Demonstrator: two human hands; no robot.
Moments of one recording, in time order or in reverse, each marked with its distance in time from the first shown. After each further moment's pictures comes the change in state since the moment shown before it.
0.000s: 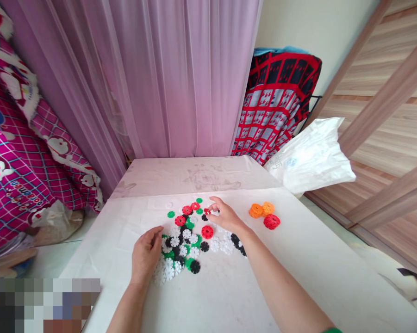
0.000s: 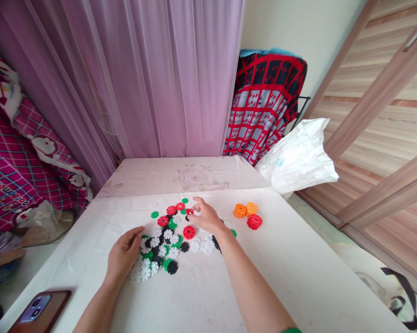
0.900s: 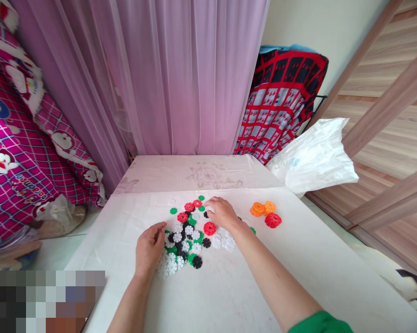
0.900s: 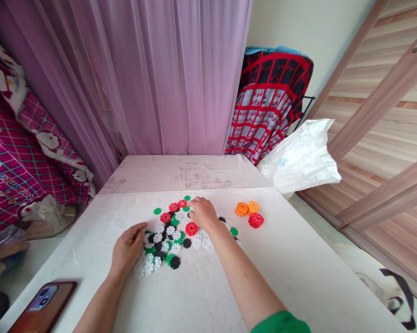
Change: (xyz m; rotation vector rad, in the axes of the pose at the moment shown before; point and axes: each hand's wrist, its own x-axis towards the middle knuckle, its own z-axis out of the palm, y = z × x) left_hand 0.000 0.001 0.000 -0.028 0.003 0.027; right_hand 0.004 -0.034 0.004 -0.623 -0.079 -0.176
